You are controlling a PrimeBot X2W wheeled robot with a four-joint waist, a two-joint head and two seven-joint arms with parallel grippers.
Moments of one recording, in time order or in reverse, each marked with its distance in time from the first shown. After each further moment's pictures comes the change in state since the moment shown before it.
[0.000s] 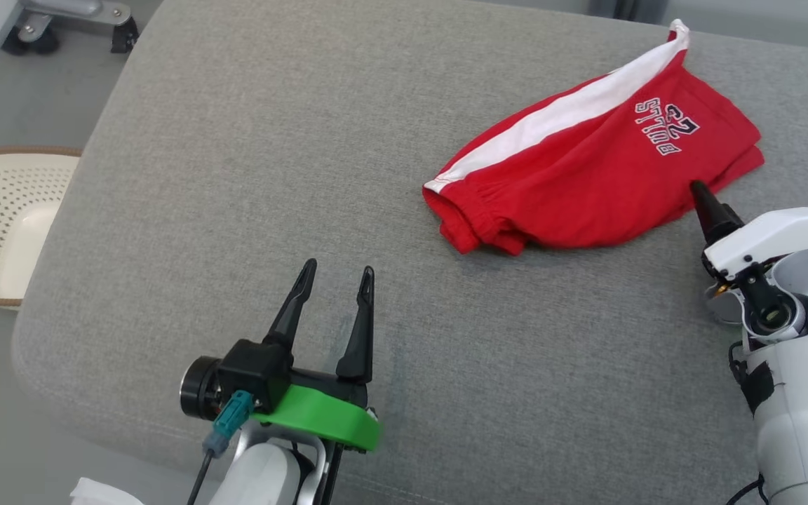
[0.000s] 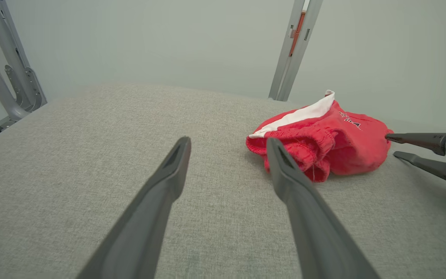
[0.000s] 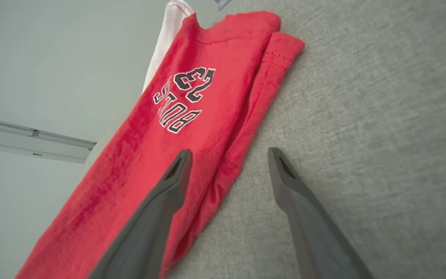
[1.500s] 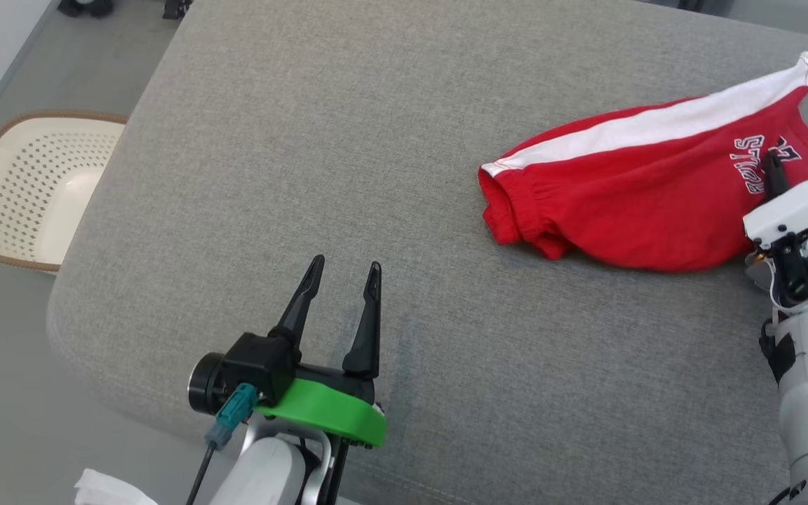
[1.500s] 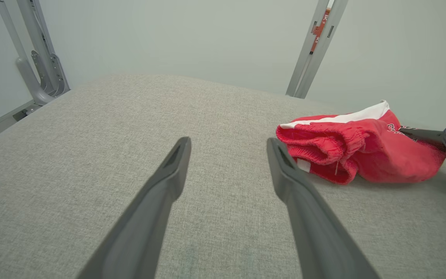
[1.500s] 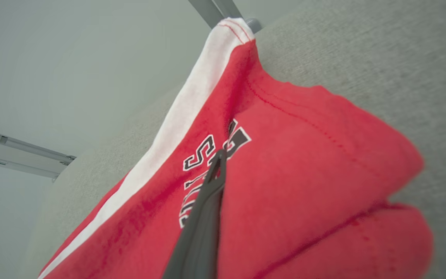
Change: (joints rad) left arm -0.022 0.000 -0.035 0.007 -0.053 0.026 0.000; right arm -0.120 -0.049 -0.088 0.122 -0.179 0.001 -0.145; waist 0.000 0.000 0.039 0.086
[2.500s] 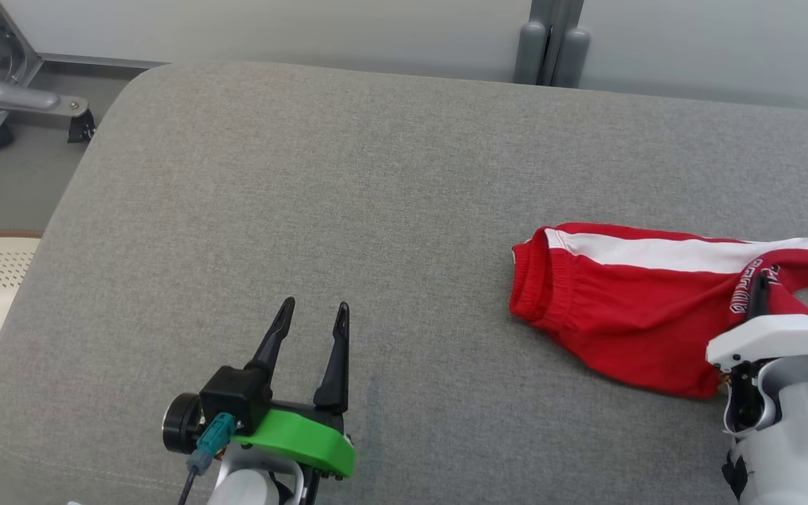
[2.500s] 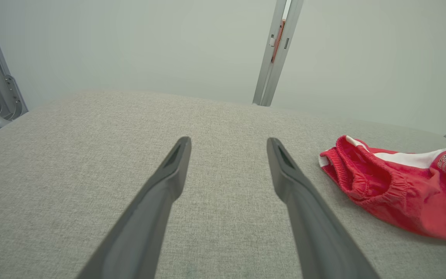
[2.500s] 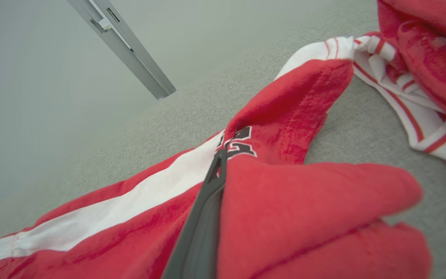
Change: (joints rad) left arm 0.083 -0.001 0.100 0.063 0.063 -0.067 0.000; right arm 0.276 0.104 -0.054 -0.022 -0.160 -0.001 -0.301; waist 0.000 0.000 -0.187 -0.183
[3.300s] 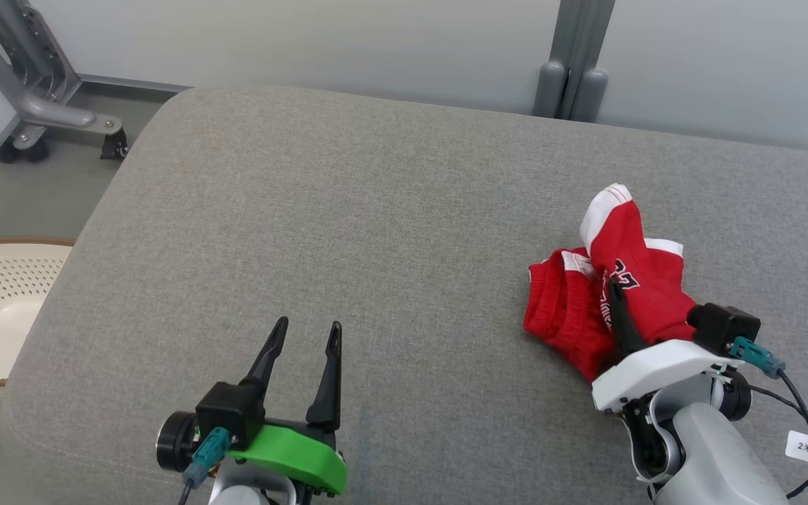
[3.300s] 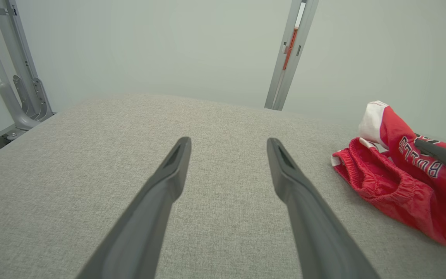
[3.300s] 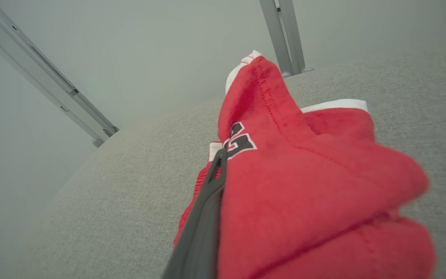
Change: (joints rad) left arm 0.034 0.000 0.029 0.022 0.022 -0.023 0.000; right arm 0.126 0.000 0.525 -0.181 0.167 0.000 -0.045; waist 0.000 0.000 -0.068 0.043
